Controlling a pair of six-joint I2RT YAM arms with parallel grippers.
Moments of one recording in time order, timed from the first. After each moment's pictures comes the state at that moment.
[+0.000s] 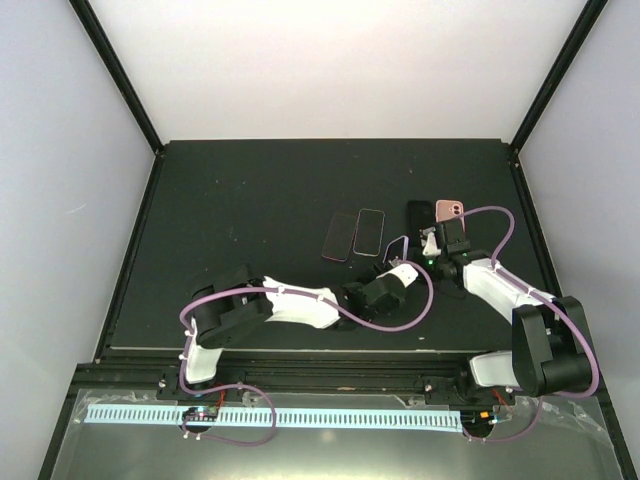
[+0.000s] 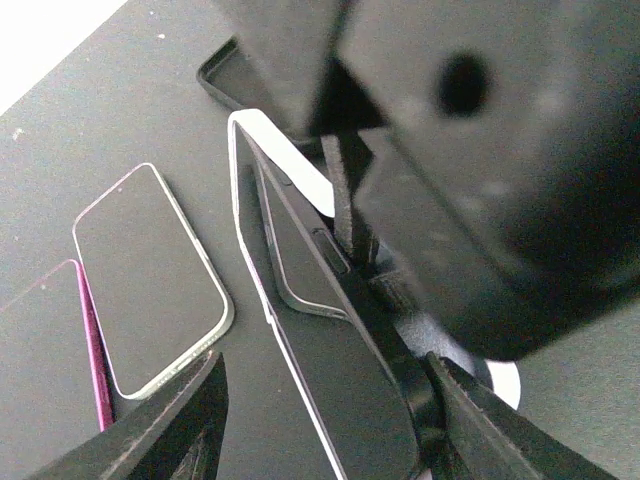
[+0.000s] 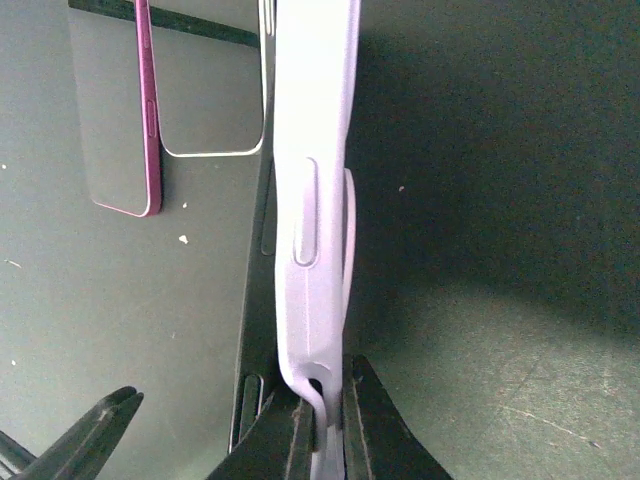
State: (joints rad) left arm -1.22 1.97 1.13 0.19 -0.58 -0.01; right arm 0.23 1.34 0.65 -0.36 -0.43 0.59
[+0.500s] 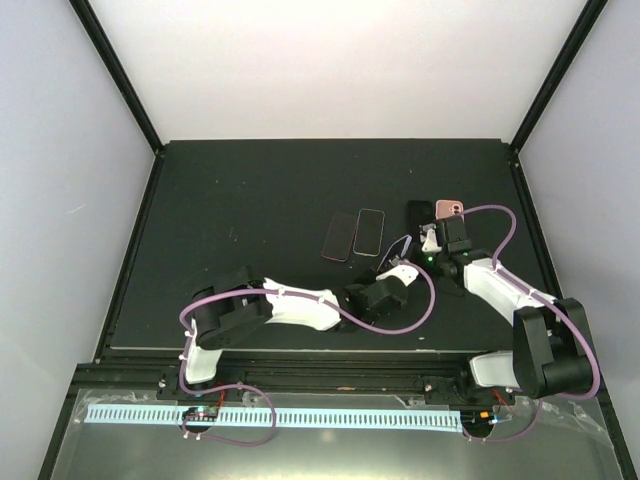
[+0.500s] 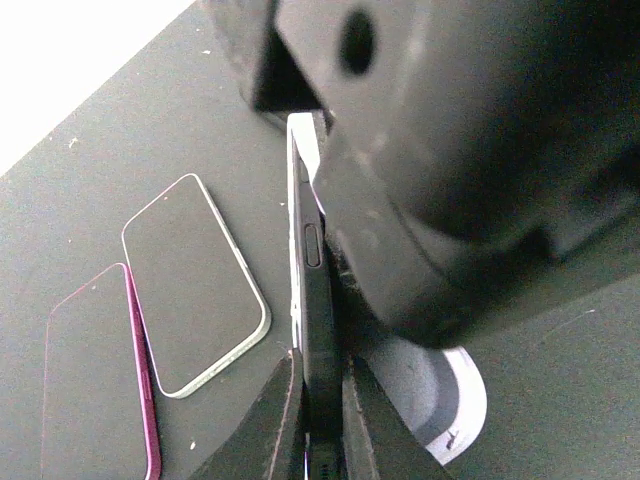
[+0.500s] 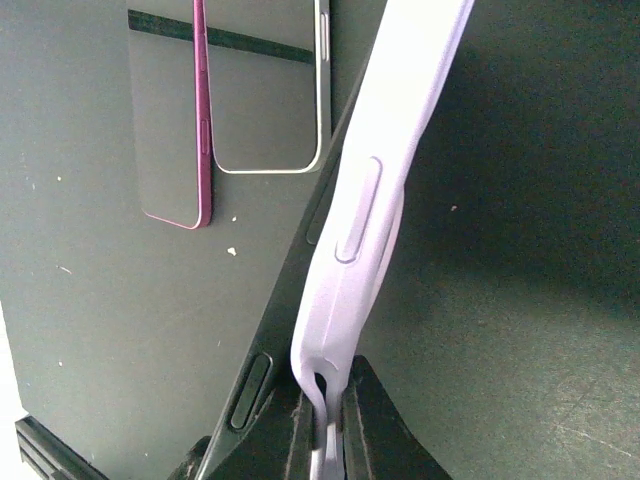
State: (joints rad) left arm -1.23 1.97 1.14 0.20 -0.69 0.01; right arm 0.23 1.33 0.65 -0.31 -0.47 0.63
